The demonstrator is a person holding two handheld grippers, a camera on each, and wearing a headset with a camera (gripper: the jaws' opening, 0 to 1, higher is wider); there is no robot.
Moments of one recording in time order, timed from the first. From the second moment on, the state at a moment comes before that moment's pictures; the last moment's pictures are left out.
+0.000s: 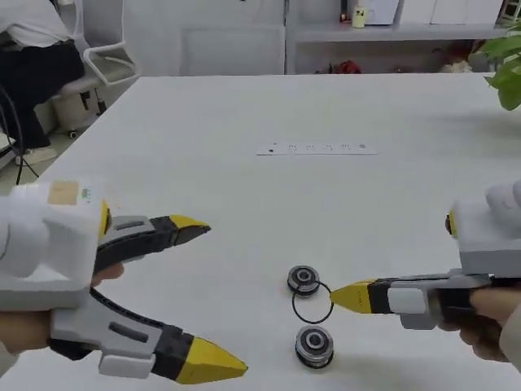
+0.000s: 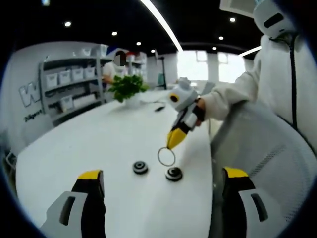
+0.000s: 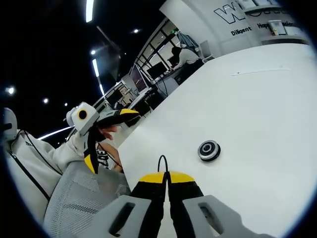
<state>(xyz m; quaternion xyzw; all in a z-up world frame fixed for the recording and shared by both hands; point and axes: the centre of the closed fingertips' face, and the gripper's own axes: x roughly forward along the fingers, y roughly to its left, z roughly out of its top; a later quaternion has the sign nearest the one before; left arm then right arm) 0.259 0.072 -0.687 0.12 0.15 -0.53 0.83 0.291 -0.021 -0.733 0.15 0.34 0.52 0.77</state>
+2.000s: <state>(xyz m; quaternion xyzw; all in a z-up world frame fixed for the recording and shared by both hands) 0.215 0.128 -0.708 0.05 0.17 -0.45 0.87 0.265 0.049 -0.792 0.03 0.42 0.56 0.72</state>
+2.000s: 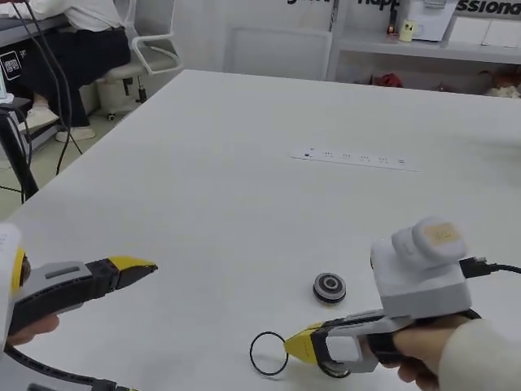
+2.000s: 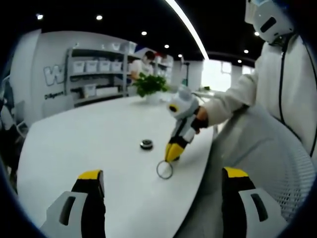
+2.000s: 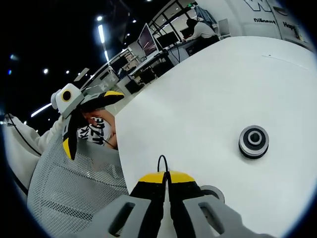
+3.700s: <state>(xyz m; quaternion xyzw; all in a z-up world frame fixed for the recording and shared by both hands) 0.223 0.115 -0.659 0.08 0.15 -0.47 0.87 0.308 -0.010 -0.710 0.01 0.29 0.53 0.80</state>
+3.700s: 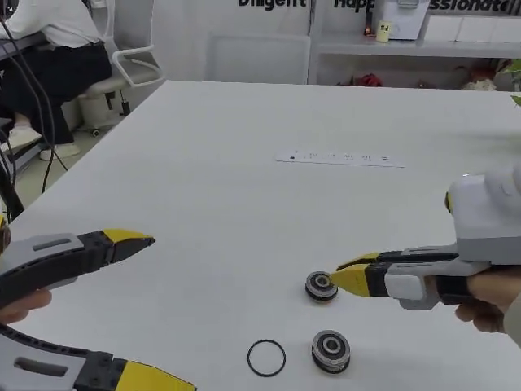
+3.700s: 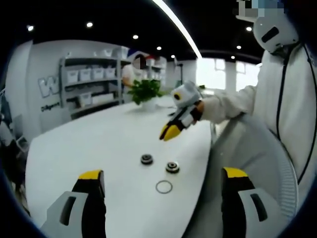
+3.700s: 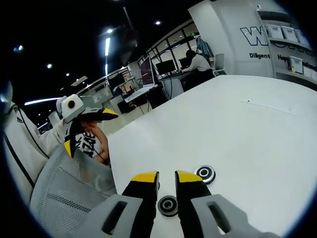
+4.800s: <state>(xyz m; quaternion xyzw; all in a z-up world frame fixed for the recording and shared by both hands) 0.271 0.000 -0.623 0.14 0.07 -0.58 0.80 0.275 -0.032 -0.776 -0.08 0.33 0.59 0.73</state>
